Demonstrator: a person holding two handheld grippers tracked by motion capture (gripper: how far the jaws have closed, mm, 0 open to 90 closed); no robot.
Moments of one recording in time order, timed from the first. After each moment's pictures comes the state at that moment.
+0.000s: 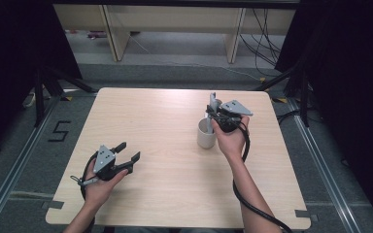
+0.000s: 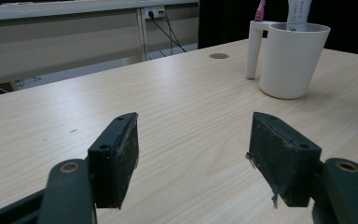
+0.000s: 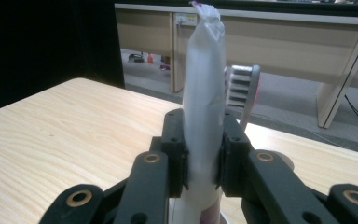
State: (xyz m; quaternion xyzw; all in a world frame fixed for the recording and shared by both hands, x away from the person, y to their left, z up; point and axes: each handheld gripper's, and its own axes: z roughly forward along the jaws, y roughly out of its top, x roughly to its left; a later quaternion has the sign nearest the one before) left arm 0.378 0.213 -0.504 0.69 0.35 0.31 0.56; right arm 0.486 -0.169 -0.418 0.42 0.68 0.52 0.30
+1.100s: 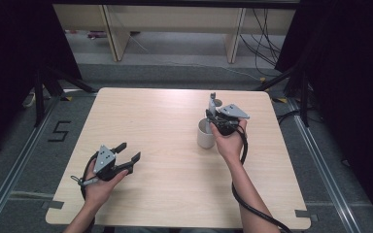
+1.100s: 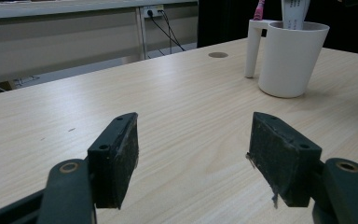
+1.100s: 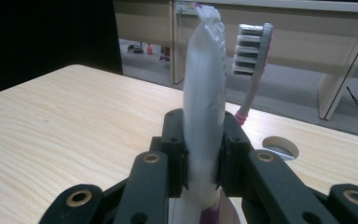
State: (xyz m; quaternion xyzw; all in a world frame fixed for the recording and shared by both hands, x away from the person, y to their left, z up) left arm 0.376 0.212 -0.504 0.69 0.35 0.30 0.55; right arm 0.490 -0.168 -0.436 0.42 0.69 0.51 0.30
